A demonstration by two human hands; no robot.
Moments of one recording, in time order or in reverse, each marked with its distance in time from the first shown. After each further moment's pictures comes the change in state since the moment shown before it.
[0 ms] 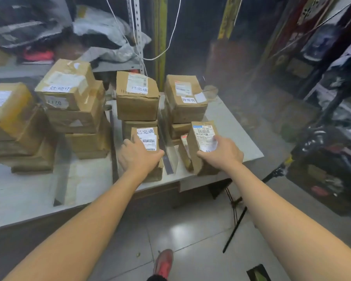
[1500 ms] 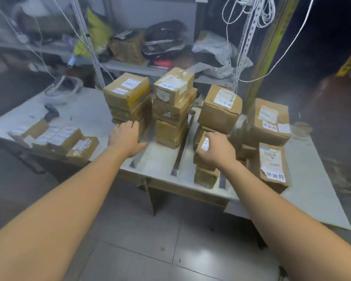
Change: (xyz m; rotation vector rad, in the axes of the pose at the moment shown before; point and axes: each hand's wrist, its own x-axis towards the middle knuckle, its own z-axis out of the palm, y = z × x) left_hand -0.040 -0.177 -0.140 0.434 0.045 -0.071; right_hand -0.049 -0.165 0.015 -0.009 -0.169 -0.768
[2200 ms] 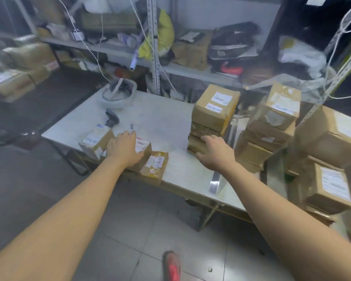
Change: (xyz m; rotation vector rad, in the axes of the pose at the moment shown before) left_hand 0.062 -0.372 0.070 -0.063 -0.076 -0.133; right_hand 0.121 -0.345 0.135 -0.095 -0.083 -0.140
